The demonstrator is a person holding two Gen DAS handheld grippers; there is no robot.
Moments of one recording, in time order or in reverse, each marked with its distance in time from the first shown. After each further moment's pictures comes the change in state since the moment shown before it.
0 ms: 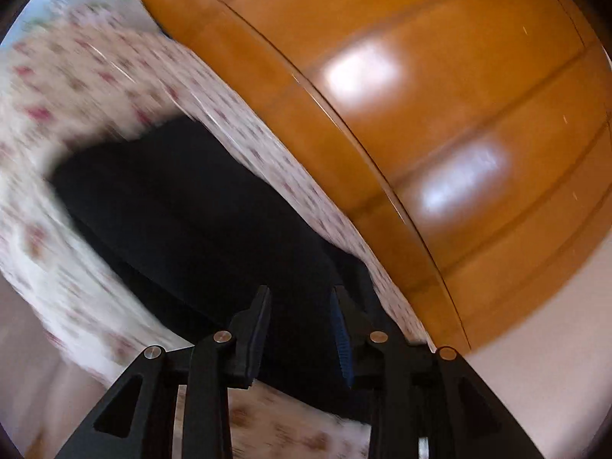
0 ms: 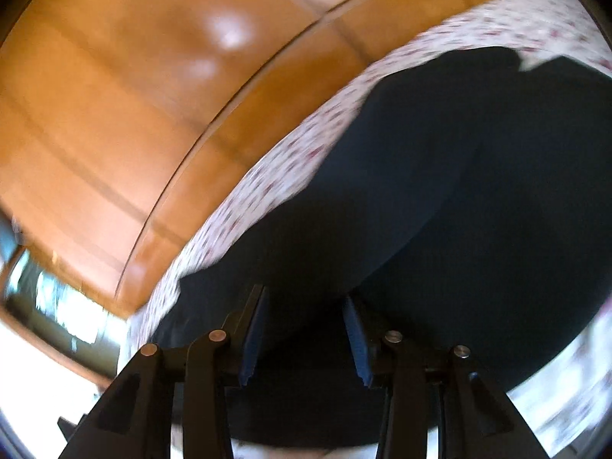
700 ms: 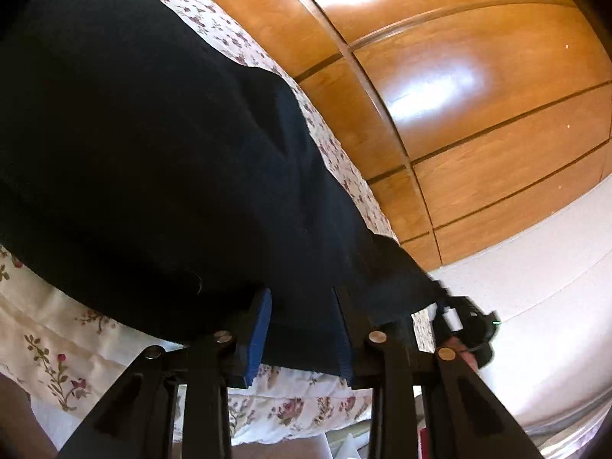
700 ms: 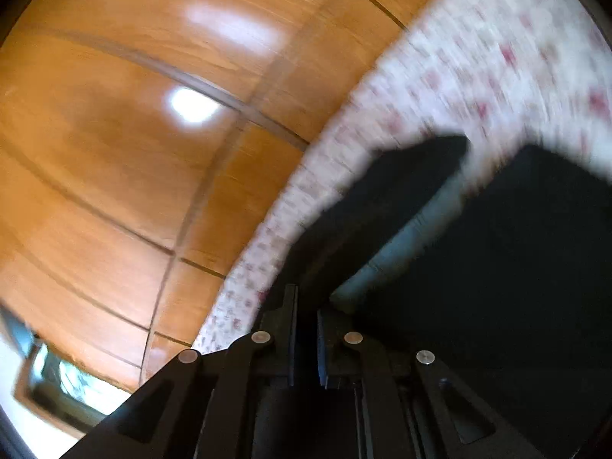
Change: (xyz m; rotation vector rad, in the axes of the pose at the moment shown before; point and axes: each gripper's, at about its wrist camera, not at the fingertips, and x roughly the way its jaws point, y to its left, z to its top) left arm 0.109 -0.071 -0.089 0.004 0.363 -0.127; right arm -0.043 -0.034 0.105 0.041 -0.205 0.077
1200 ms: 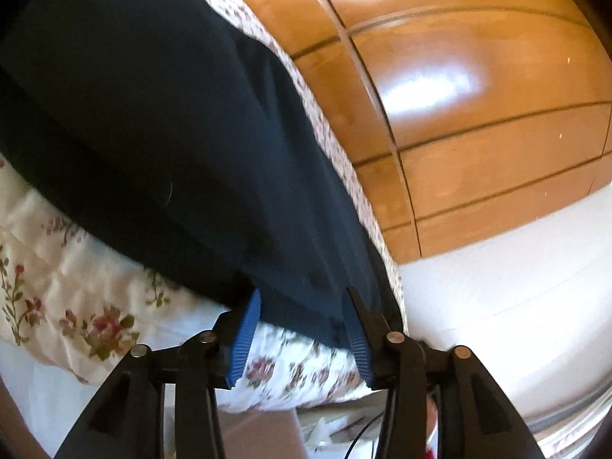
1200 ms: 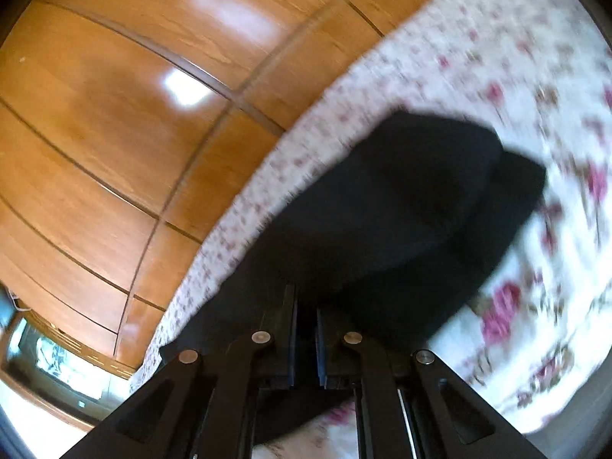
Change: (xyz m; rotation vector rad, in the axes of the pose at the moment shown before) left arm -0.012 0.000 -0.025 -0.078 0.028 -0.074; right arm -0.055 -0.057 -0.051 0.056 0.111 -0.128
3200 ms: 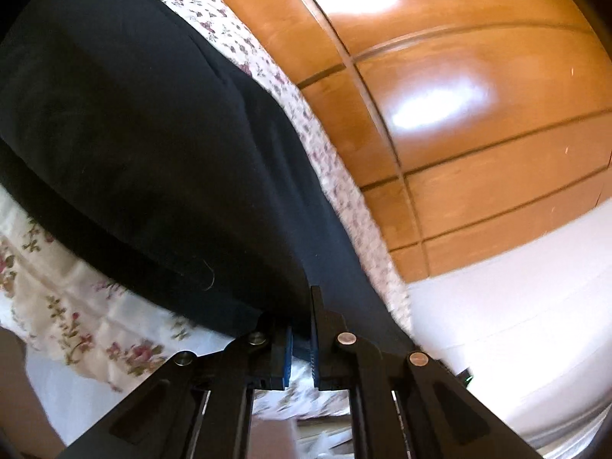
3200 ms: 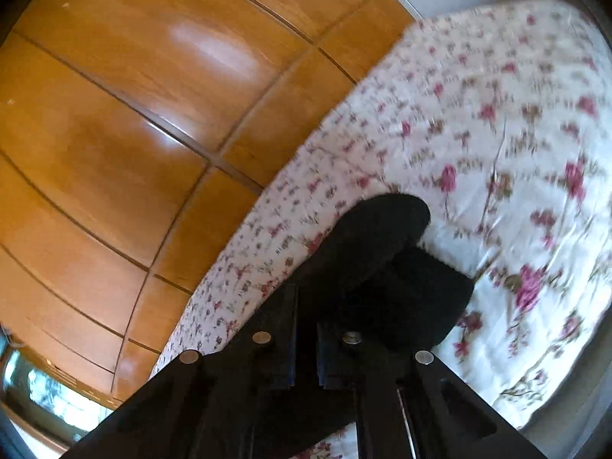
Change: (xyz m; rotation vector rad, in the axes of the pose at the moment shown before) left arm -0.009 -0.024 0.036 0.008 -0.028 0.083; right arm -0.045 -0.007 0.054 -0.001 -0.137 -0.064
